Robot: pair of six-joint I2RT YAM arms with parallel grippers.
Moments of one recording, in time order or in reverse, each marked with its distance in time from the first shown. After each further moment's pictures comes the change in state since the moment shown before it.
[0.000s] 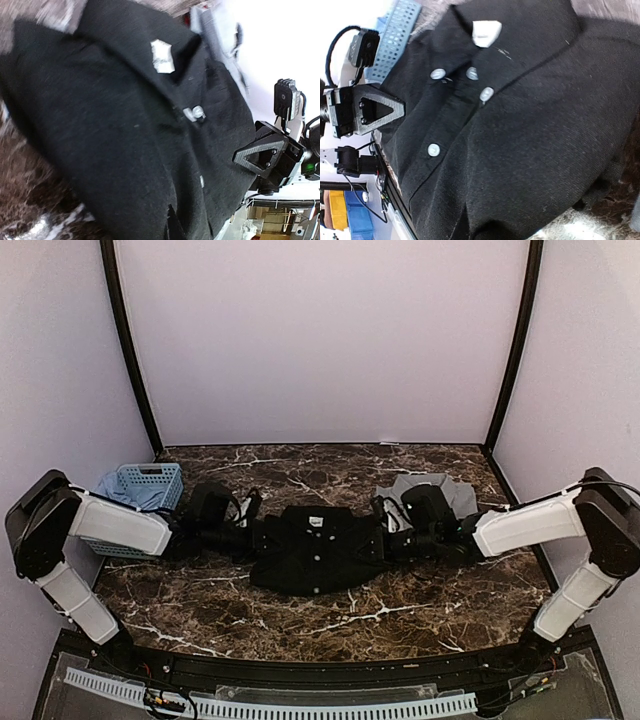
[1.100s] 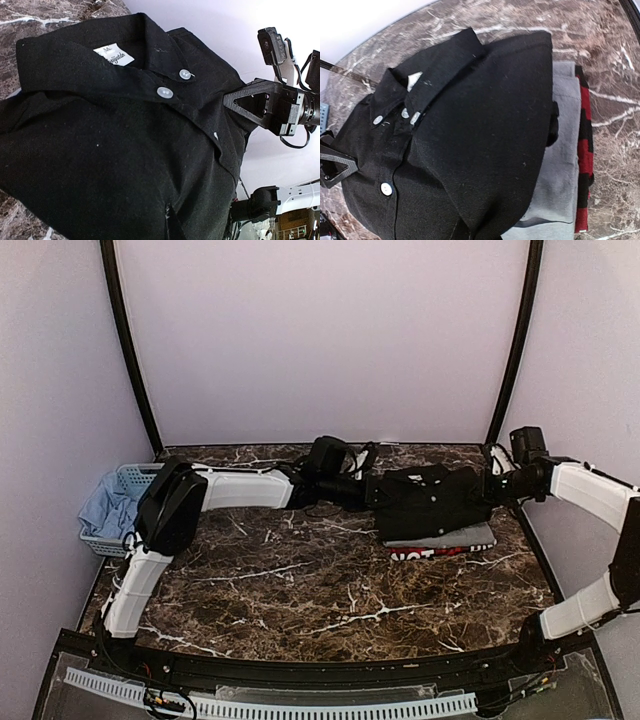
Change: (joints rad) left arm -0.174 0.774 1.207 -0.231 0.074 0.167; right arm -0.770 -0.255 0.243 -0.716 0.036 -0.525
